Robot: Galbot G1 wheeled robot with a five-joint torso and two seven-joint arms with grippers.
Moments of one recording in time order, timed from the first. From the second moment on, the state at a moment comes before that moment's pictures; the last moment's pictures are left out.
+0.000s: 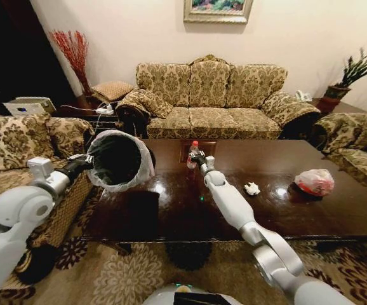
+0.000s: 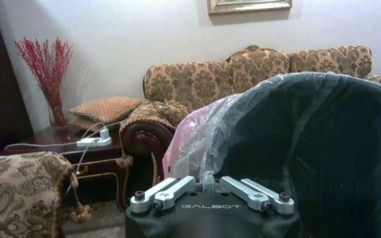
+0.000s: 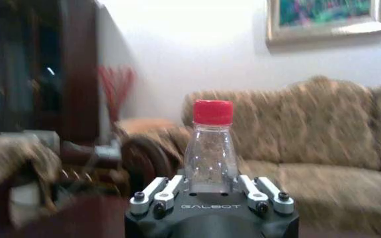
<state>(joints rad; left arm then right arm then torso) 1.41 -0.62 -0.99 -2.13 -0.96 0.47 -0.10 -0.44 1.37 -0.01 1.21 0.46 0.02 -0.02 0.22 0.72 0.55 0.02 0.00</state>
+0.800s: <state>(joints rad) 1.42 -0.63 -1.00 -2.13 -0.95 0.48 -0.10 -0.21 1.29 -0.33 1.97 1.05 -0.09 0.00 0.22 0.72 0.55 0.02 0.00</state>
